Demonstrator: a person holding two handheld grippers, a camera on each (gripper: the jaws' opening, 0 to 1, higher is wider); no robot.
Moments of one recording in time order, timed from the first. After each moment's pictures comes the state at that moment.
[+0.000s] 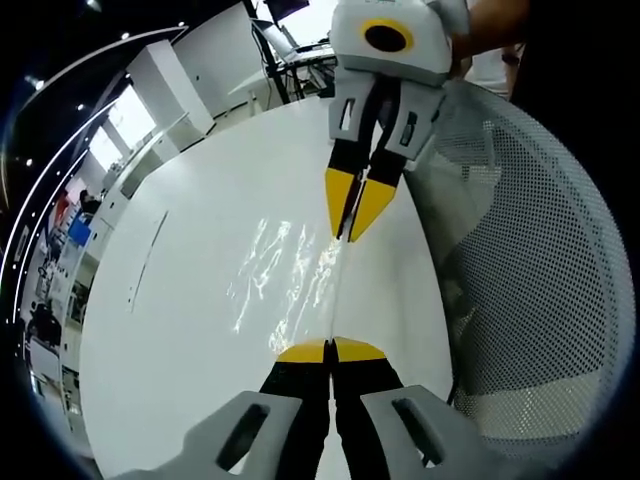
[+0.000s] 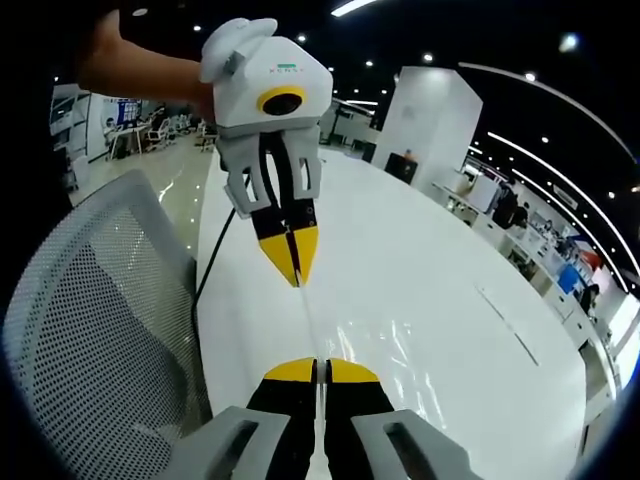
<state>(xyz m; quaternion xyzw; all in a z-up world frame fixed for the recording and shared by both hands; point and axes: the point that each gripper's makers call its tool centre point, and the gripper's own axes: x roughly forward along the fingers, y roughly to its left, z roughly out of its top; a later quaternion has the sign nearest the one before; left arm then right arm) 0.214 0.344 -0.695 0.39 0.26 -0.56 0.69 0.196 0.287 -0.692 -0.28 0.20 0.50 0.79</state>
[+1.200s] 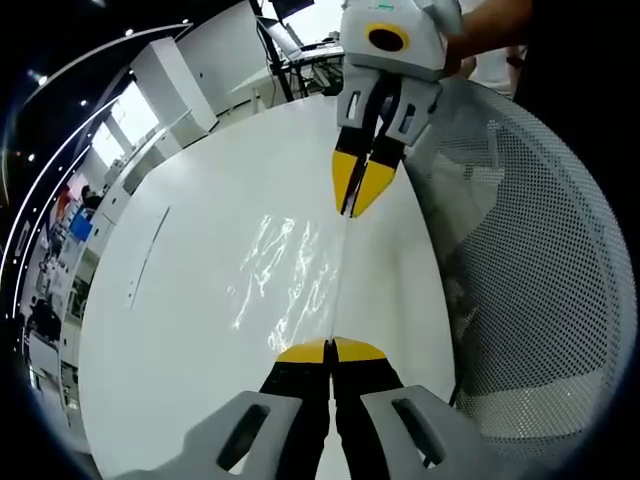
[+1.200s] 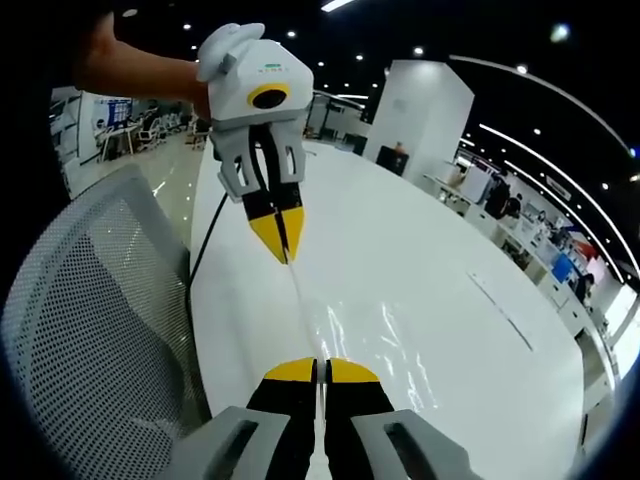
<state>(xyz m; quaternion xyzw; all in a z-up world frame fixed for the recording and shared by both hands) 0.217 0.348 -0.697 0.39 0.26 -0.55 0.69 0.199 0.265 -0.697 -0.28 0.21 0.49 0.80</state>
